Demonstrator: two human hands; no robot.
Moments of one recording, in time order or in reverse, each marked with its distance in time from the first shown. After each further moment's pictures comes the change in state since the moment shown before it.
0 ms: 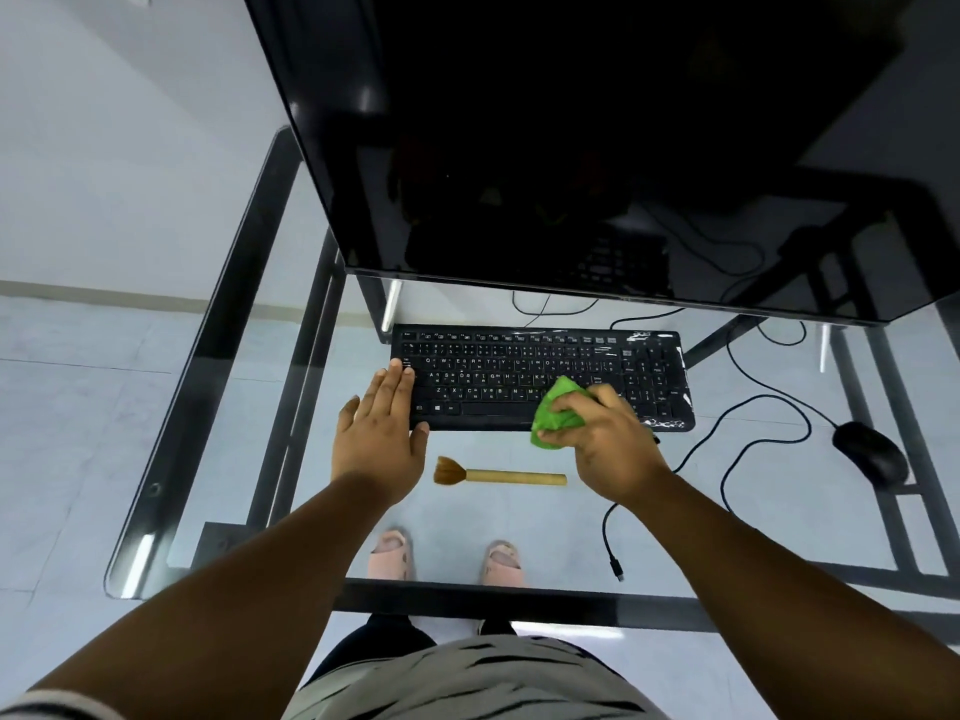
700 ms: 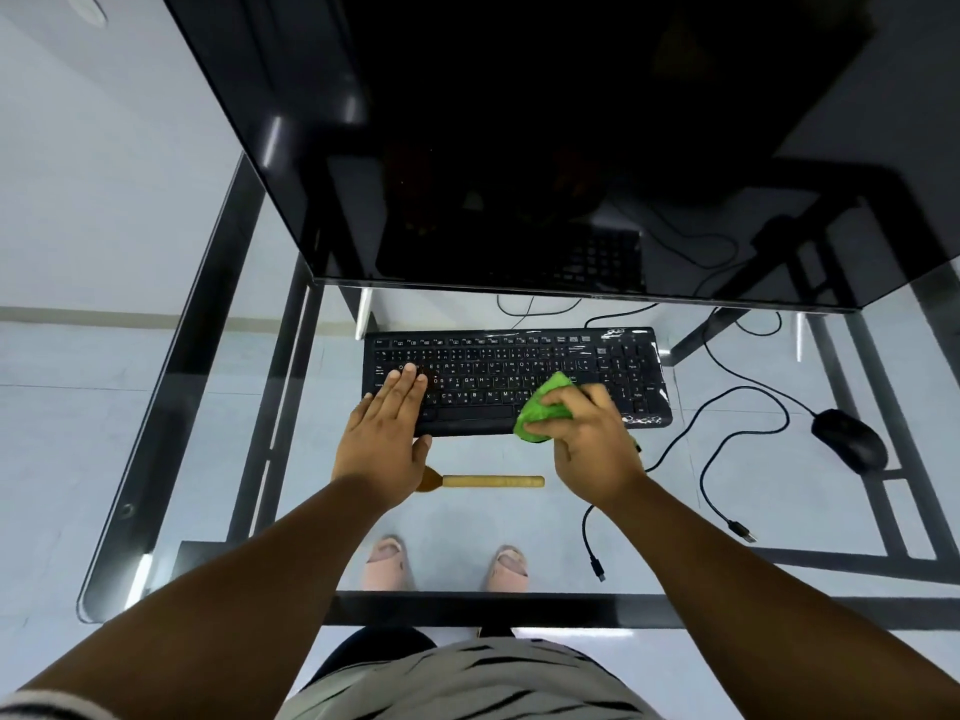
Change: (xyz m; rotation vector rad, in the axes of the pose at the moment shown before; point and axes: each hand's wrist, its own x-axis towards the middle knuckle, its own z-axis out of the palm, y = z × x) left_hand 0.009 0.018 0.000 0.032 -0.036 0.152; right_hand -0.002 -0.002 0.007 0.133 0.144 0.102
